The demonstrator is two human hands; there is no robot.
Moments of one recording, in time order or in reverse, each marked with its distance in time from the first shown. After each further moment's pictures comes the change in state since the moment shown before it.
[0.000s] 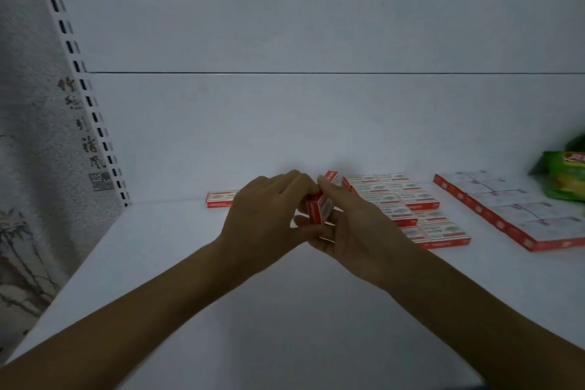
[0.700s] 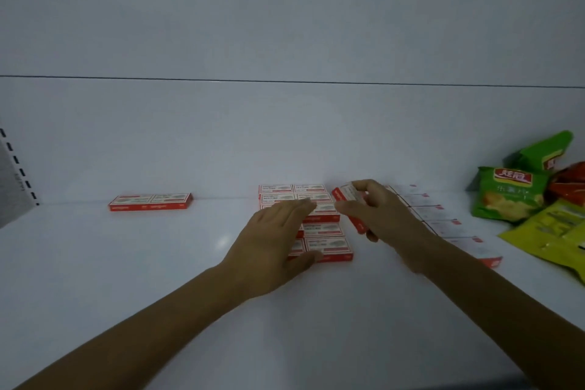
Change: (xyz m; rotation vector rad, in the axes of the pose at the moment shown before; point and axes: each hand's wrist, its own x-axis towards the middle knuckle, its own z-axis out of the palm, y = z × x) left_hand 0.057 0.118 0.138 -0.012 -0.348 -0.192; right_hand -0.015 -0.098 -0.220 -0.854 0.126 -0.316
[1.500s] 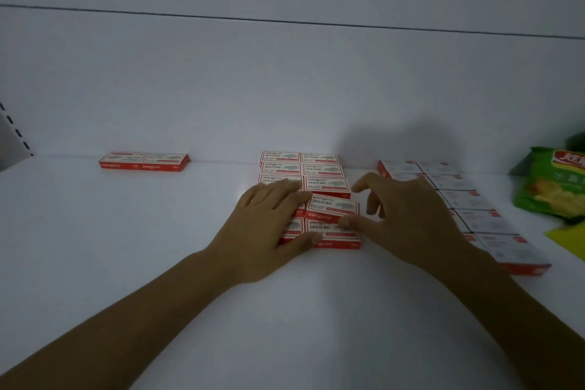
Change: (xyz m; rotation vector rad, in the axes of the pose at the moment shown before) left_hand 0.004 -0.016 0.030 0.050 -0.031 -0.095; right_hand 0.018 0.031 -0.009 -0.928 -0.015 -0.322
